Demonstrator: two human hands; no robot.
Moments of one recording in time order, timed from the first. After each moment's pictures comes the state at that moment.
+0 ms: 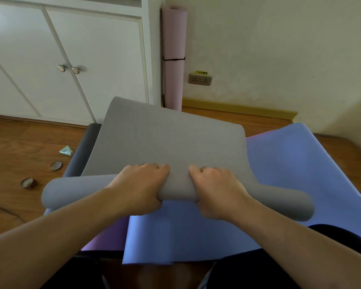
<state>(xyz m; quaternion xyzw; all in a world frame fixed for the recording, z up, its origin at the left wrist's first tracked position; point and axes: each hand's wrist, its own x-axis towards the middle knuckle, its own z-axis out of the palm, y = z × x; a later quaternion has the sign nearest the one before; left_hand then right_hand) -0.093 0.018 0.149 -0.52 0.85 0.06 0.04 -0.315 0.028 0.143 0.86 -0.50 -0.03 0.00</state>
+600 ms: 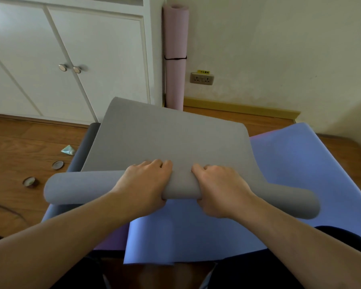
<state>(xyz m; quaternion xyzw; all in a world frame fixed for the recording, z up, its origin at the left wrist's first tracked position) -0.097 0.018 0.139 -0.51 0.86 0.01 -0.02 -0.318 0.023 0.147 0.85 -0.52 -0.02 -0.01</state>
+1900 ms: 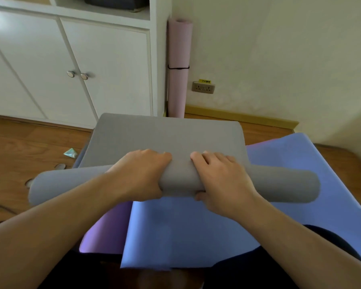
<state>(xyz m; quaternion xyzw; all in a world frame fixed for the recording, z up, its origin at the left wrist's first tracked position) -0.090 0.005 0.194 -0.53 0.85 0.05 0.03 -0.321 0.023 0.175 0.86 -0.50 0.03 0.07</state>
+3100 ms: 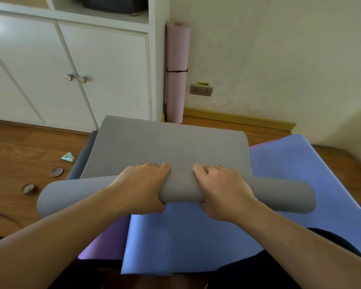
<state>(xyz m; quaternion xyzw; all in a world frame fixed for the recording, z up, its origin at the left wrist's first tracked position) -0.085 0.010 0.168 -0.54 0.84 0.09 0.04 -0.319 0.019 0.156 0.86 -0.50 -0.01 0.06</state>
